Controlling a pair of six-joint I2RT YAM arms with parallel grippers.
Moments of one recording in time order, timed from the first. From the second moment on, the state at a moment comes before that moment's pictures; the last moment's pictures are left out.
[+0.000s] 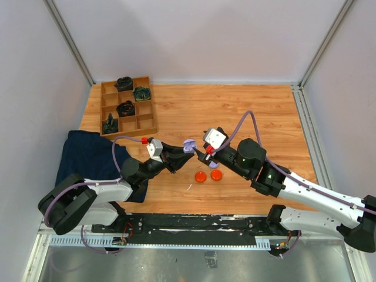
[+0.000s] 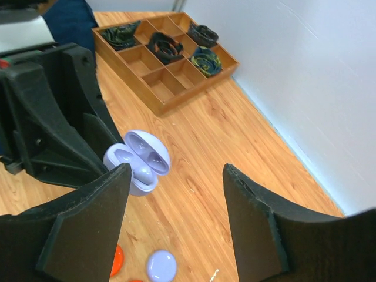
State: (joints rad) left arm -0.73 1.26 0.22 1.38 0.33 -0.29; right arm 1.06 0.96 0.82 0.08 0.14 -0.39
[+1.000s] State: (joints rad) left arm -0.73 1.25 0.20 1.39 0.35 -0.29; right arm 1.06 1.00 0.83 0.04 0.13 -0.38
